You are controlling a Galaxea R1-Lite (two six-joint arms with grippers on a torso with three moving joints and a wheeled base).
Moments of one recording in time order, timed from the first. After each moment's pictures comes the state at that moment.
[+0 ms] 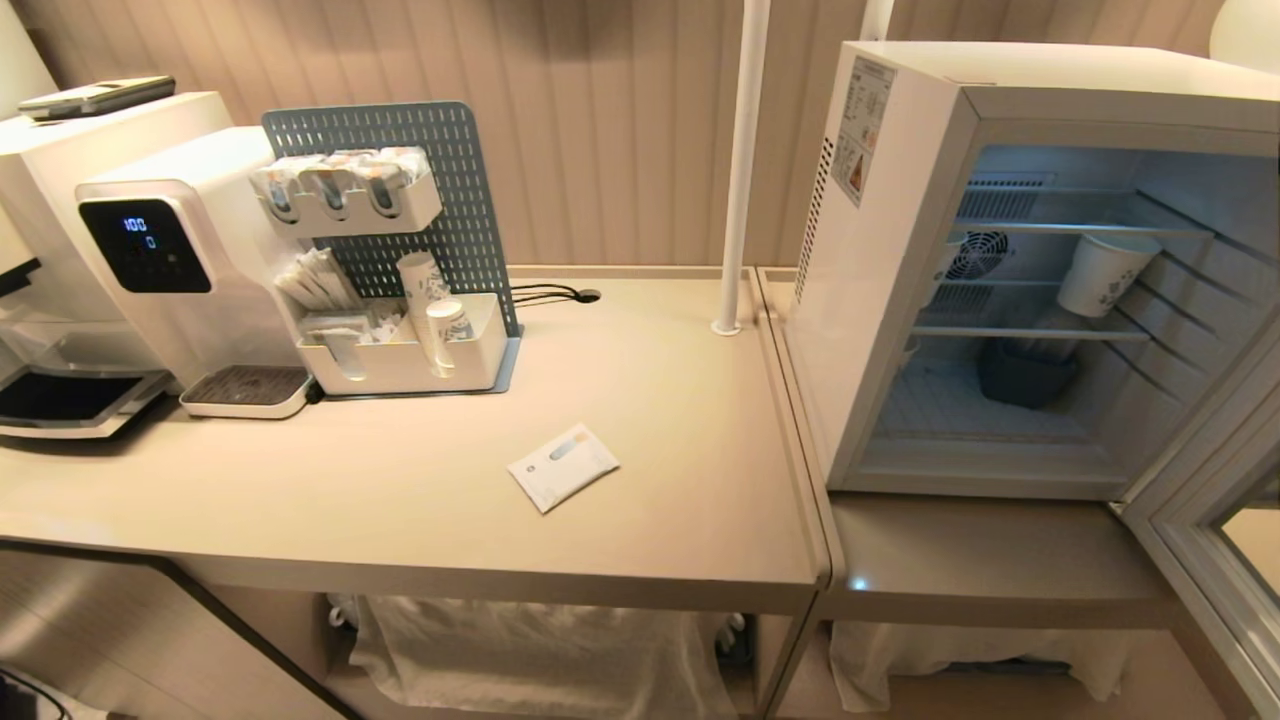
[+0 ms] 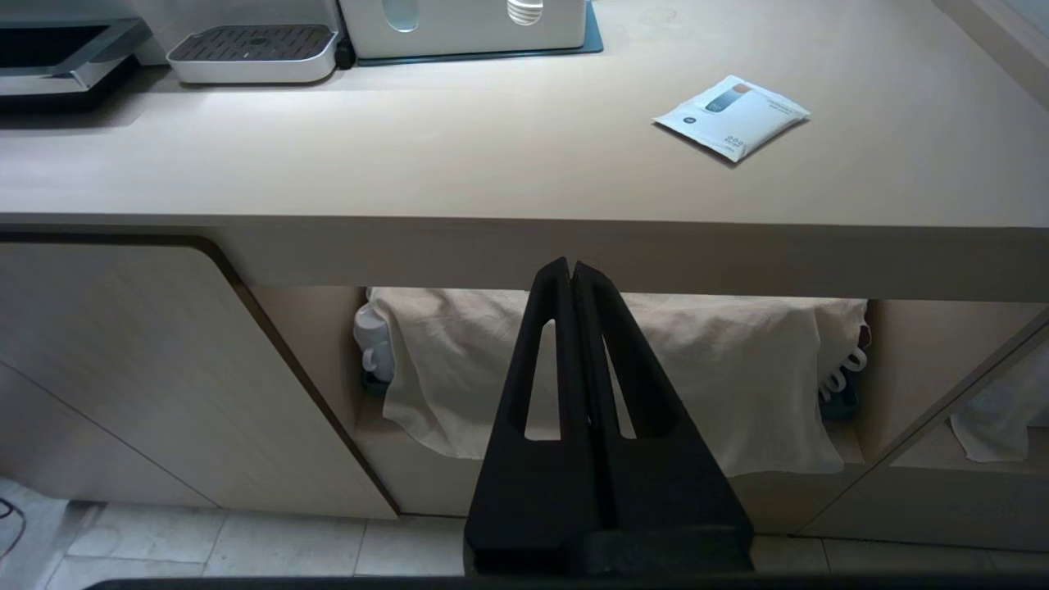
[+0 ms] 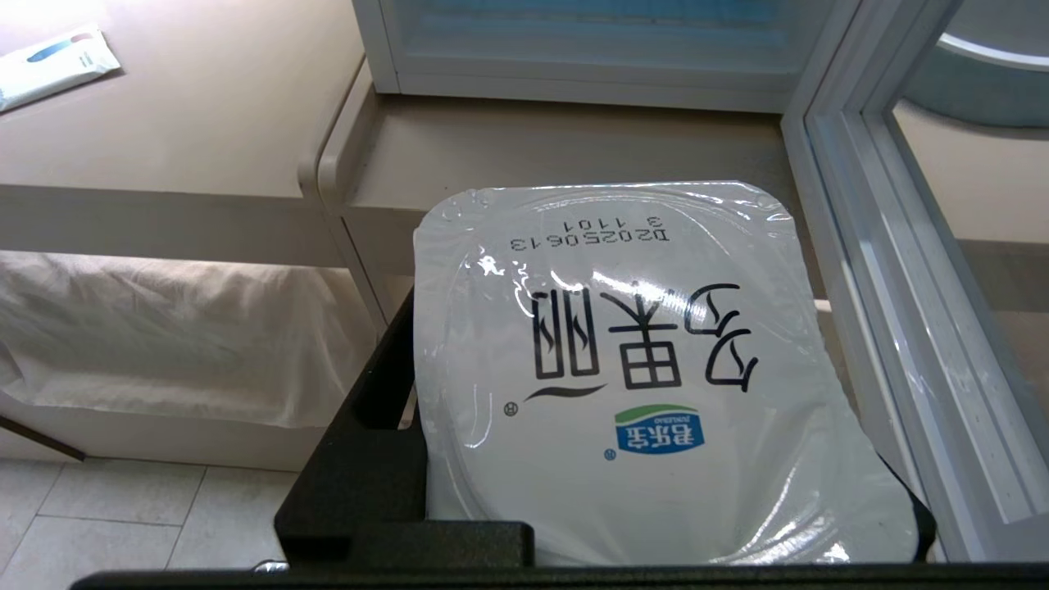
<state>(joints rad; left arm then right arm) 0.00 0.00 0.00 0.01 0.00 0.02 -0.01 0.08 -0.02 0.05 0.02 -0.05</state>
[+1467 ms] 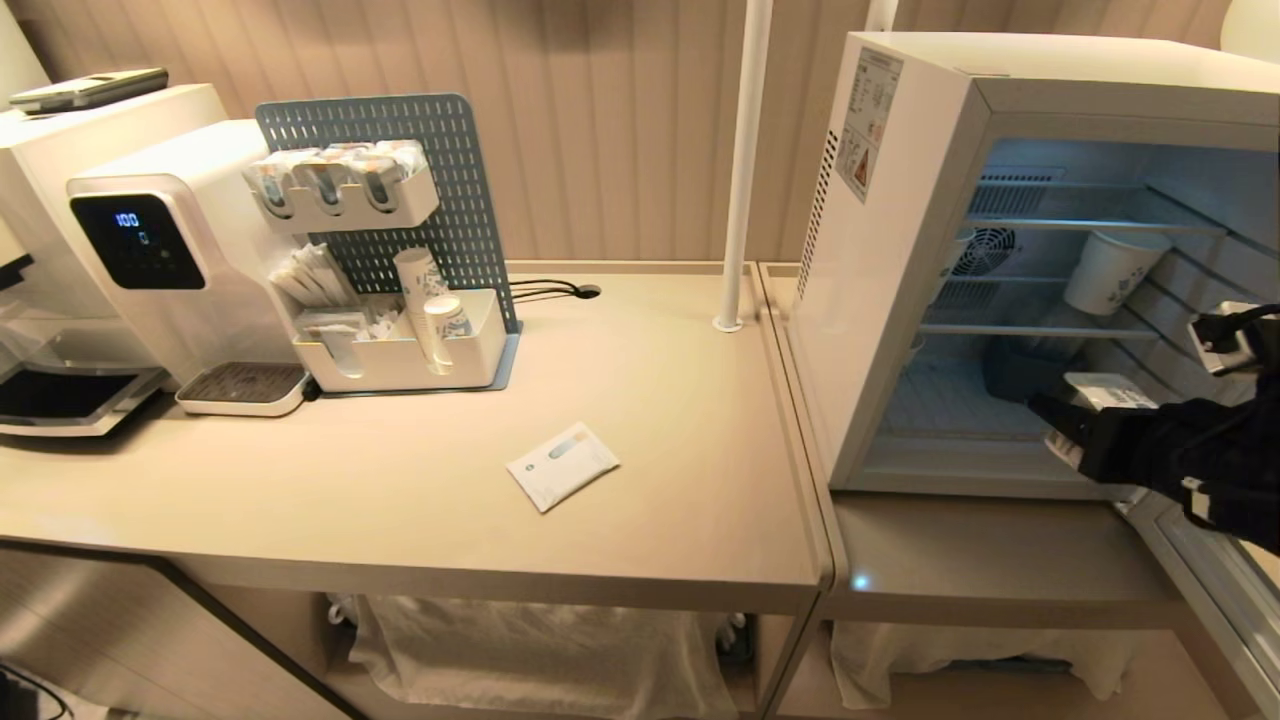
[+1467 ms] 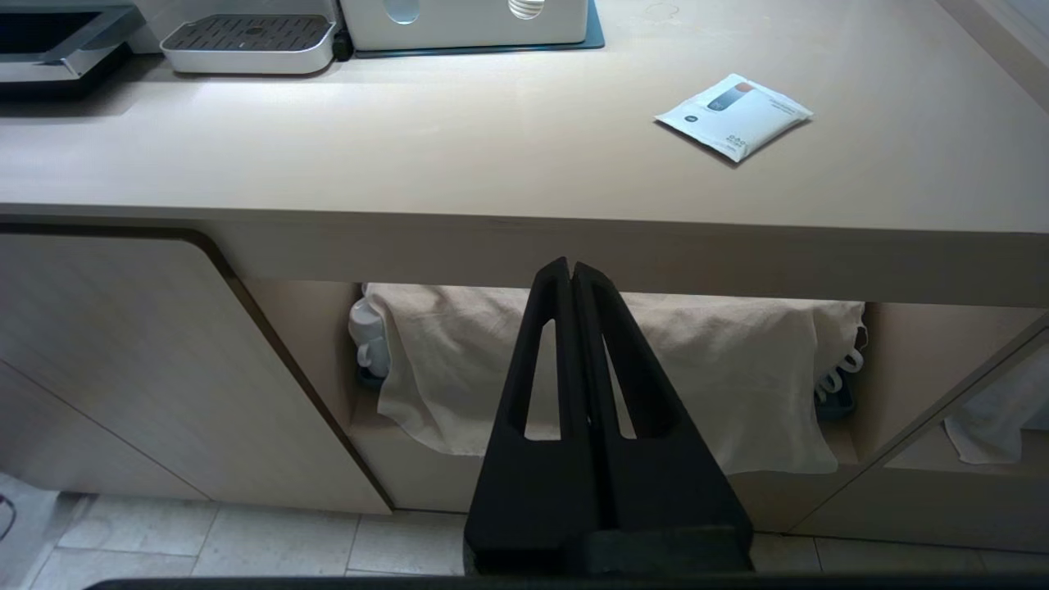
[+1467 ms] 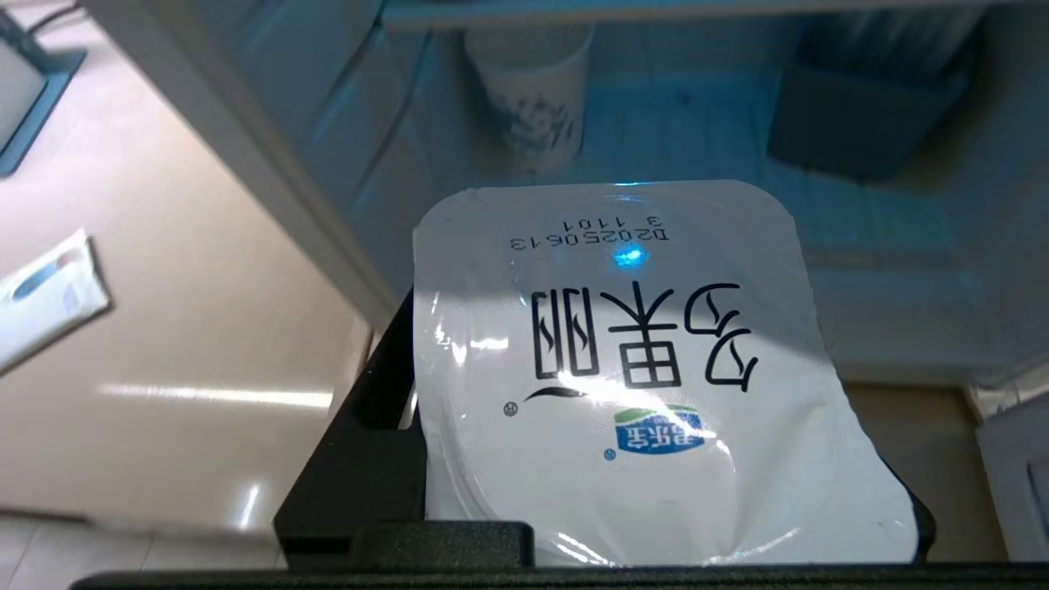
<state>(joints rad) 0.00 0.00 0.00 0.01 0.00 0.01 0.02 1.50 -0.46 -0.86 0.06 0.07</state>
